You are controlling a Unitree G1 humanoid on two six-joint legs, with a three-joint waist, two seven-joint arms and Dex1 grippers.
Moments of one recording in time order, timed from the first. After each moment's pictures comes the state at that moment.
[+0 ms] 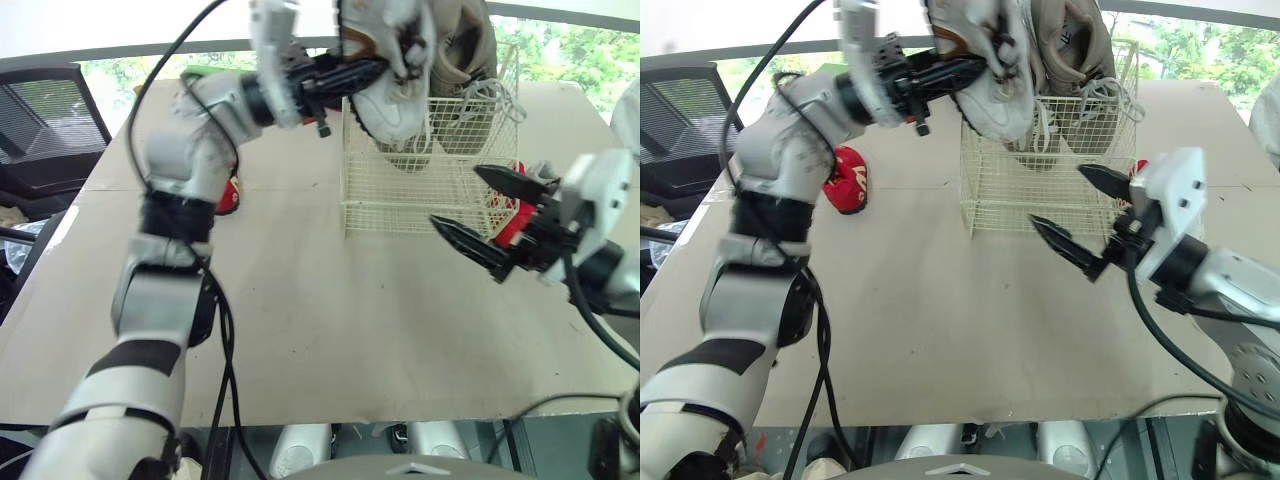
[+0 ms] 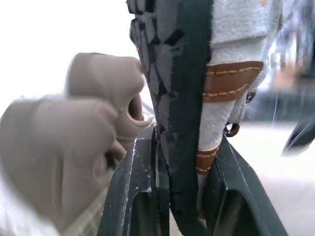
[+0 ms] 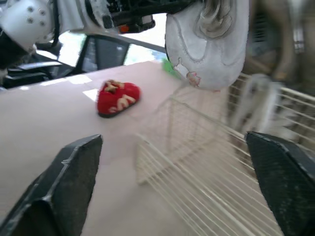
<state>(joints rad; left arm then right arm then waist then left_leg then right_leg) -1.25 0.48 -0.15 0.57 -0.50 0.13 -1.13 -0.25 -0.56 -0.47 -0.95 0.82 1.00 0.50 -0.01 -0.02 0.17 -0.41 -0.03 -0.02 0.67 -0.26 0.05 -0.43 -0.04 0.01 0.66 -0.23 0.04</state>
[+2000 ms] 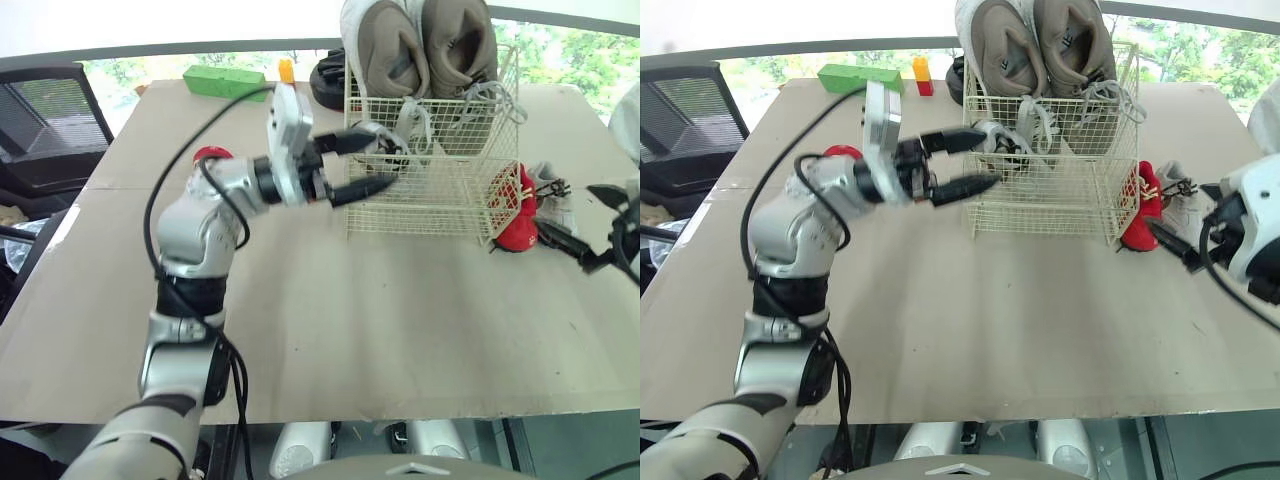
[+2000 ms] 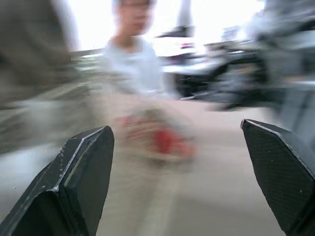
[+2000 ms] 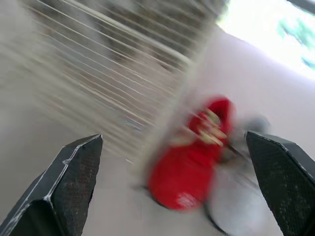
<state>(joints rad) -0.70 0.42 0.01 -0.22 -0.61 0.66 -1.09 -0.08 -1.06 -0.50 -0.50 0.85 0.95 0.27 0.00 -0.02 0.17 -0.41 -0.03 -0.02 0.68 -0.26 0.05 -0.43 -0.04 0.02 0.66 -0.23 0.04</state>
